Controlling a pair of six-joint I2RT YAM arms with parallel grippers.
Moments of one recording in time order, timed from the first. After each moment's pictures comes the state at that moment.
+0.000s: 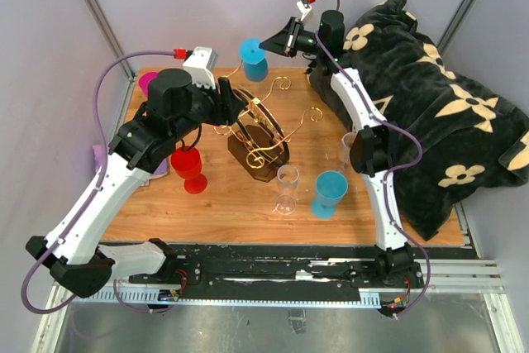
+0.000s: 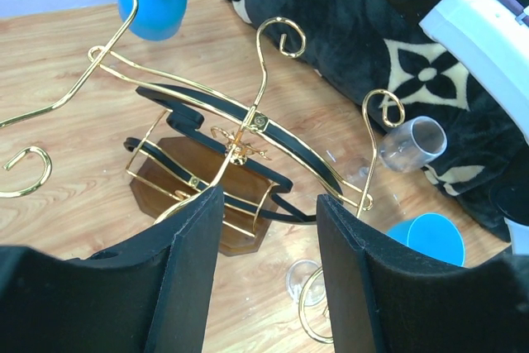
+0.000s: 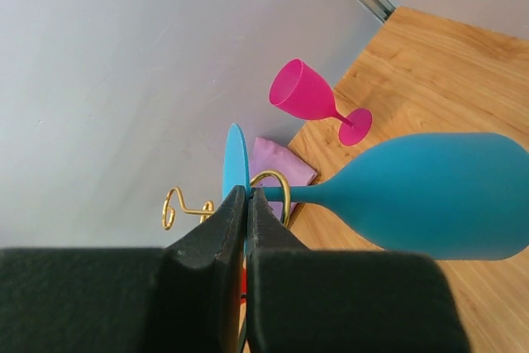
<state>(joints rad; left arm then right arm) -0.60 1.19 1.51 -0.61 -0.10 -0.30 0.31 2.50 2.57 -0.01 -0.89 0.94</state>
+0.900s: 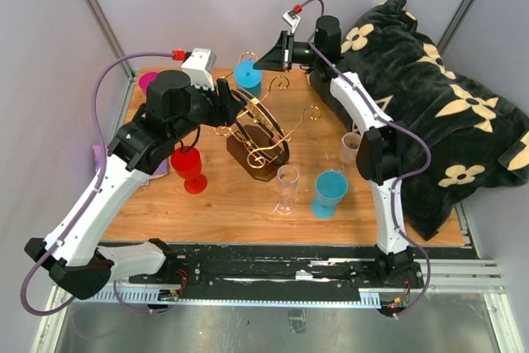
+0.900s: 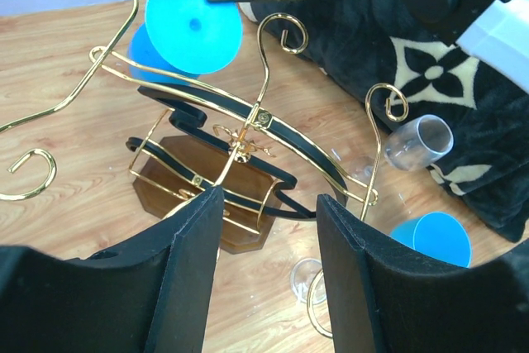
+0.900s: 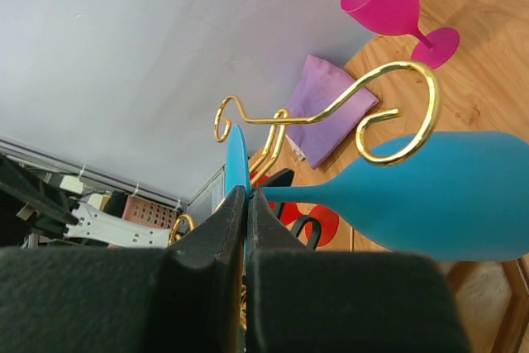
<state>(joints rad) -0.60 1.17 1.50 -0.61 -0.10 -0.29 0.36 2.31 2.25 0.07 -1.11 0.89</state>
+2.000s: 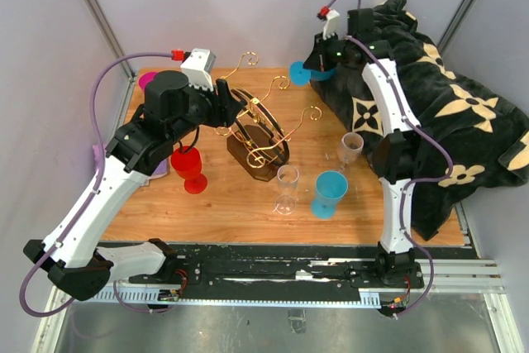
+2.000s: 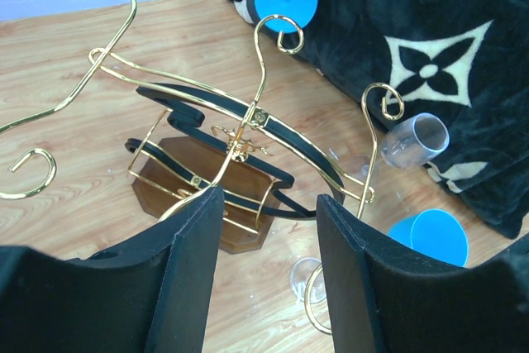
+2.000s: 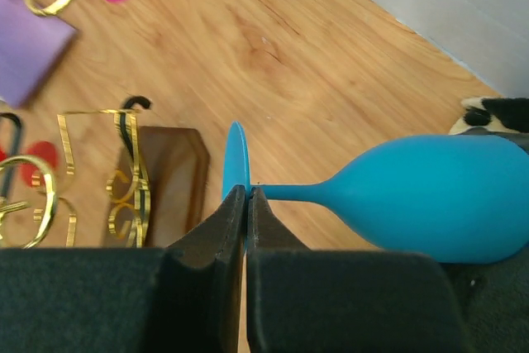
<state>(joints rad) -0.60 1.17 1.50 -0.61 -0.09 -0.28 0.17 2.24 2.43 -0.75 -0.73 -0.07</state>
